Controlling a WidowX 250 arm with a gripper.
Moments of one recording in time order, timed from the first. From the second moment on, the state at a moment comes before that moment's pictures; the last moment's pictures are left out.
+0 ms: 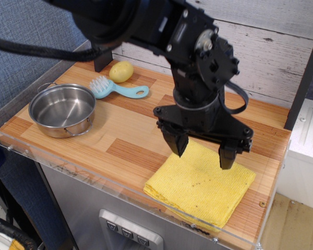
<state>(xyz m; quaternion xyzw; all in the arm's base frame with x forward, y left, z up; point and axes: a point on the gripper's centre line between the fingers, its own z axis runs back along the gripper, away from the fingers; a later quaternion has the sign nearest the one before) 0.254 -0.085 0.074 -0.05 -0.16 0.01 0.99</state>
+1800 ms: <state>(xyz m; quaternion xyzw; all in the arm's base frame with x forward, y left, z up) 0.256 -0.089 0.163 -0.08 -0.24 0.03 0.97</state>
